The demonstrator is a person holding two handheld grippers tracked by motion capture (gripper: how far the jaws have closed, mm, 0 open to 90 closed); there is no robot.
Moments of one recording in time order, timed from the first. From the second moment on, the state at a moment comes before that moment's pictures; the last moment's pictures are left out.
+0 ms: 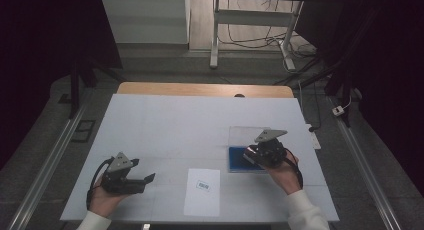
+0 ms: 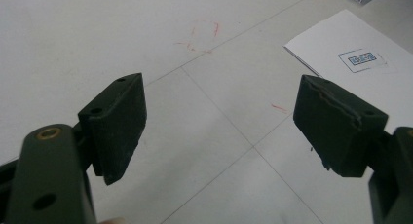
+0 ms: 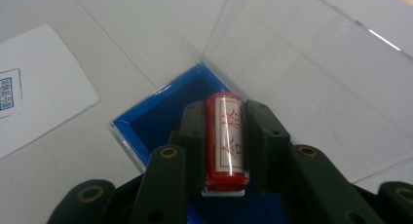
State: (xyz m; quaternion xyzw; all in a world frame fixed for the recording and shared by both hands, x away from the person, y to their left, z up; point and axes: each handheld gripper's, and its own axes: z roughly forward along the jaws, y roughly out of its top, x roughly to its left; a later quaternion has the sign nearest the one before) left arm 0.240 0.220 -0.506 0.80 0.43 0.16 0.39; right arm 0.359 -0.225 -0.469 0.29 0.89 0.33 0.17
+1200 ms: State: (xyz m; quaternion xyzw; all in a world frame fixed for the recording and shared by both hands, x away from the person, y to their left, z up) left arm 0.240 0.220 -0.507 0.80 0.43 0.16 0.39; right arm 0.363 -0.230 -0.476 0.30 0.87 0.35 0.16
